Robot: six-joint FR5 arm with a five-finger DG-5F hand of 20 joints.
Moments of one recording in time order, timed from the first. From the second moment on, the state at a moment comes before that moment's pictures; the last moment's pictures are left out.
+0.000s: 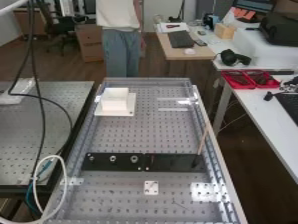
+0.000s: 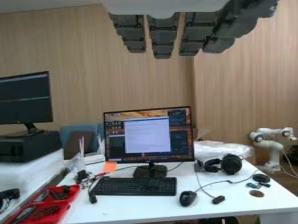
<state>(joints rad) 1.58 -1.56 -1.61 -3.11 -1.56 -0.71</state>
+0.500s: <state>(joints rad) 1.58 -1.55 -1.61 -3.11 -1.55 -0.72</state>
